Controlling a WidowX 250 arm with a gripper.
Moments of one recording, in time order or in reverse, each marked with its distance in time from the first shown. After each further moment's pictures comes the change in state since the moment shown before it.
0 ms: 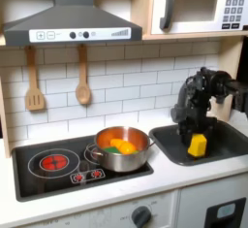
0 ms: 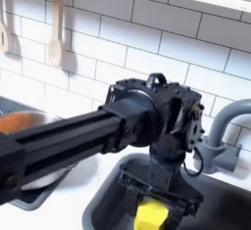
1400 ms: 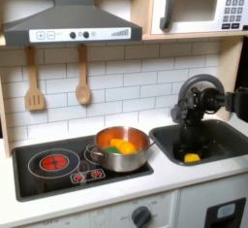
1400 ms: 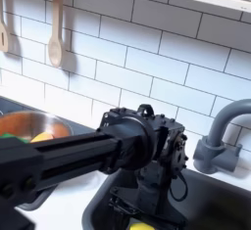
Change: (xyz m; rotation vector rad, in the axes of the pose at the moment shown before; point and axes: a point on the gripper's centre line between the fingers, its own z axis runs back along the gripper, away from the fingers) arm -0.002 0.007 -0.059 0.005 0.066 -0.030
